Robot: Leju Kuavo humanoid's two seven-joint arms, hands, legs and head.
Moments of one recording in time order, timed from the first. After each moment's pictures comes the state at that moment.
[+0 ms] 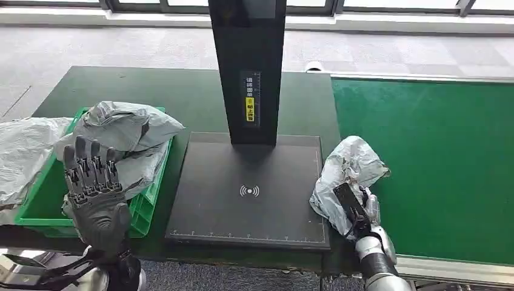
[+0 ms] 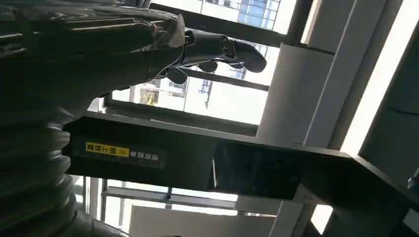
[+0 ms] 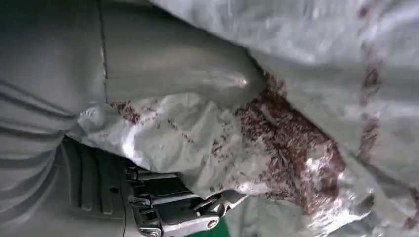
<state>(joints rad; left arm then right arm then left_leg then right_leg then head) 0.14 -0.30 0.05 -1.83 0.25 -0.29 -0.70 -0.47 0.18 -0.60 -0.36 1.09 -0.13 -0.41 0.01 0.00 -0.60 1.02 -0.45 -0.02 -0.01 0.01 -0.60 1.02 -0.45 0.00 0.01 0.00</state>
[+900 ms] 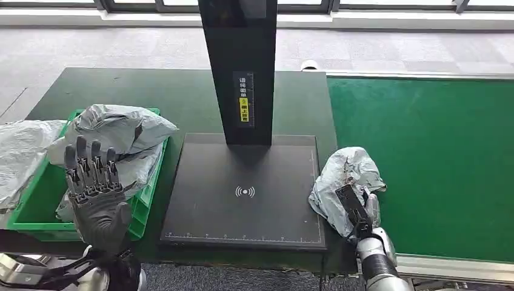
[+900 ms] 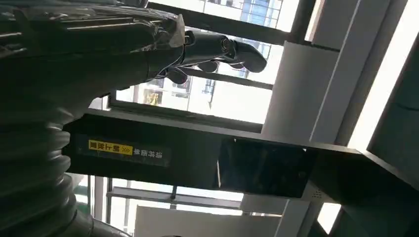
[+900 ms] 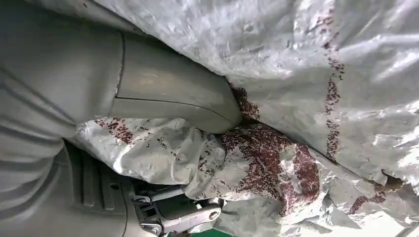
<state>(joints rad) 0.14 -0.30 0.05 -1.83 0.24 -0.27 -0.70 -0.47 0.18 -0.60 -0.36 1.04 -0.16 -0.50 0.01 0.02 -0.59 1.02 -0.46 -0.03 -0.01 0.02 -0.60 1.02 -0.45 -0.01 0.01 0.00</state>
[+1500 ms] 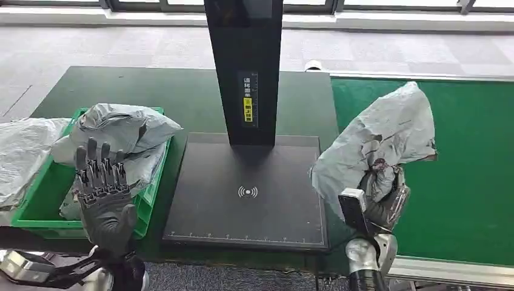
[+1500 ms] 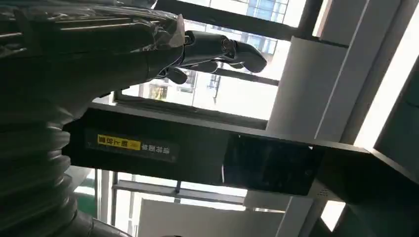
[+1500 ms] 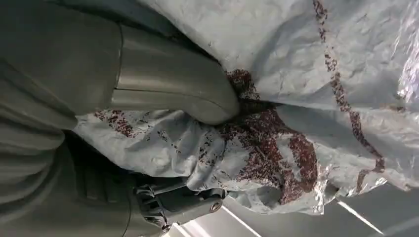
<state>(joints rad) 0.14 -0.30 0.04 -1.80 0.24 -0.30 -0.70 -0.18 0.32 -0.21 -1.06 0.65 -0.70 -0.70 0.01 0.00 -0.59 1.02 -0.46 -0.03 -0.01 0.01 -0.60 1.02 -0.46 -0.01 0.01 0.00</state>
